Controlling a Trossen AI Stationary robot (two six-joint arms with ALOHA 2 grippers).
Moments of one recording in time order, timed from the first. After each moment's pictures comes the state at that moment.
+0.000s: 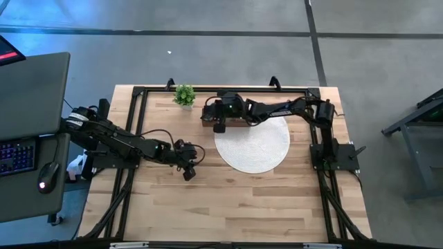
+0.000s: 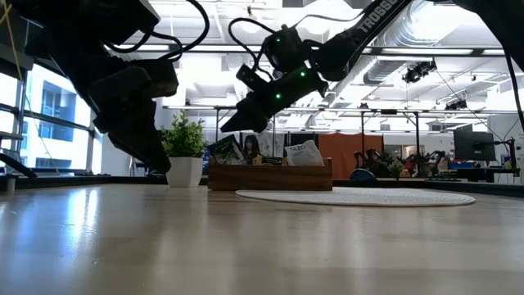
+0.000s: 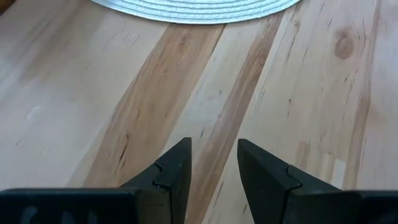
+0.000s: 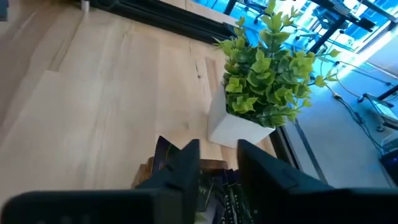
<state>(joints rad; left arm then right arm) -0.25 1.39 0.57 -0.06 -0.30 -0.60 -0.33 2.01 1.29 0.31 -0.01 -0.43</state>
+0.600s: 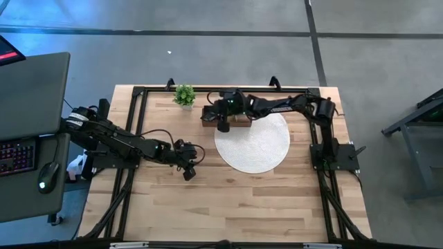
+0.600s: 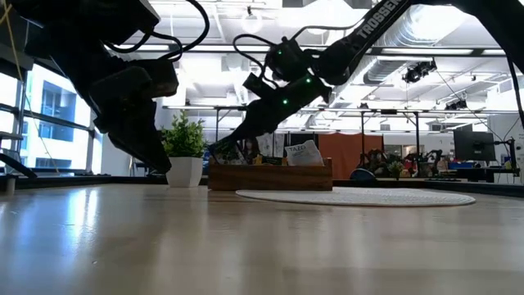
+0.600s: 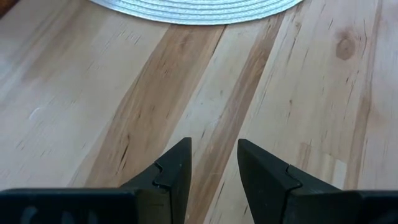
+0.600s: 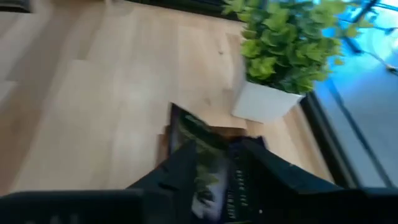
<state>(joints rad) -0.25 1.39 0.57 -0.06 -0.30 -0.60 -0.39 2.01 1.29 0.22 -0.17 -0.34</state>
